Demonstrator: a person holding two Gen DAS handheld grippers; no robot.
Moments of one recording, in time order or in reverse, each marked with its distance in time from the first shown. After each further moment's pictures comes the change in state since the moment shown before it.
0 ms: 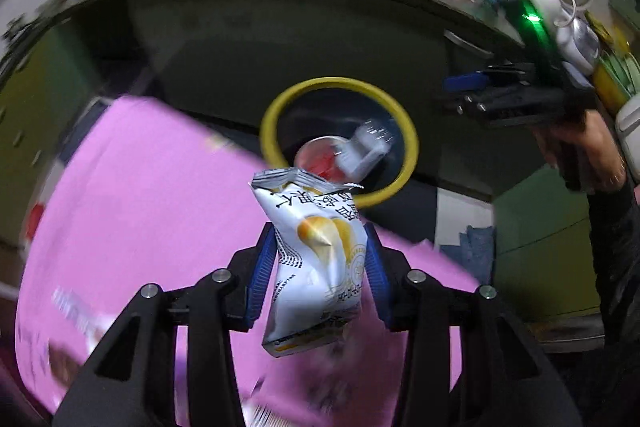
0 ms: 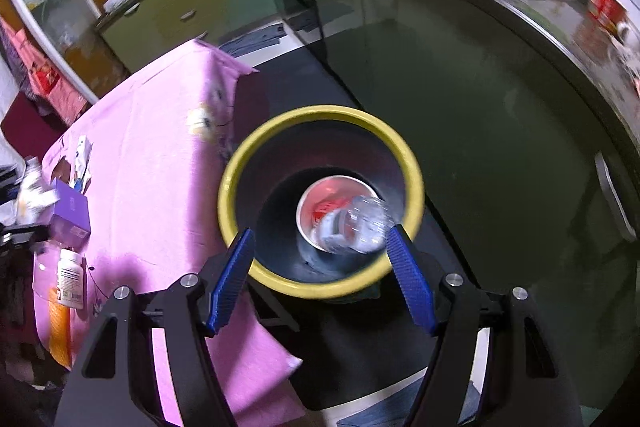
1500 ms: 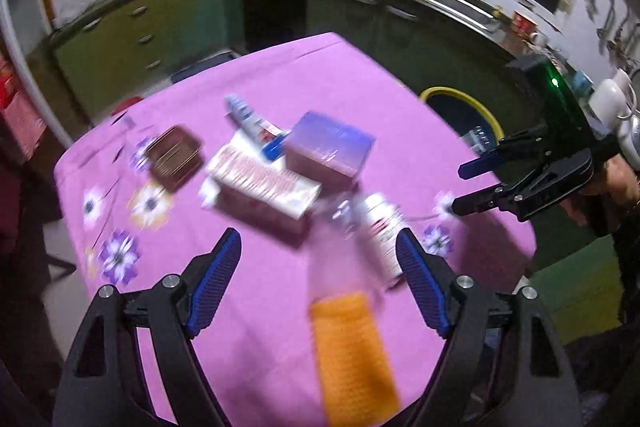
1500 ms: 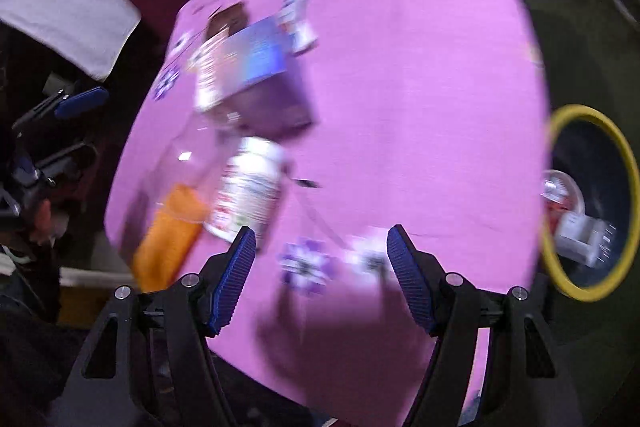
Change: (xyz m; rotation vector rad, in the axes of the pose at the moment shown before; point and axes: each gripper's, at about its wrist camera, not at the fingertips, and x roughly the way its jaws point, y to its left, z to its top) left arm -0.149 0.072 -0.260 -0.456 -0.182 0.286; right arm 0.044 0.302 -0.058 -0.458 0.355 0.358
